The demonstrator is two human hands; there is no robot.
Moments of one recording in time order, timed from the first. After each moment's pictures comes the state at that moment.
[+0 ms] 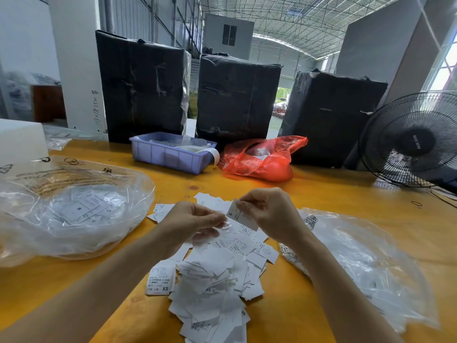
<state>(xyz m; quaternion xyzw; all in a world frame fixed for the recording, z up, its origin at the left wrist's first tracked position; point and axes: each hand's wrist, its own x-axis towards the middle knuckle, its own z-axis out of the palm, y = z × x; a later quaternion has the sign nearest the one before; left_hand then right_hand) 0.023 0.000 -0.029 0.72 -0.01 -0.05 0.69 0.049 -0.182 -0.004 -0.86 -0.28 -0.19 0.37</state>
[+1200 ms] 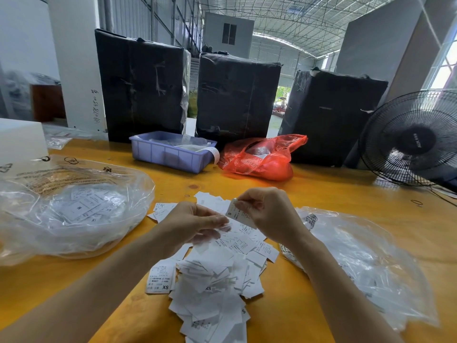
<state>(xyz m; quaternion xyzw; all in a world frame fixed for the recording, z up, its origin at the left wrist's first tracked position) 0.022 0.000 -0.029 0.74 -0.03 -0.07 0.67 0.048 -0.179 -0.005 -0.87 -0.29 -0.22 0.33</state>
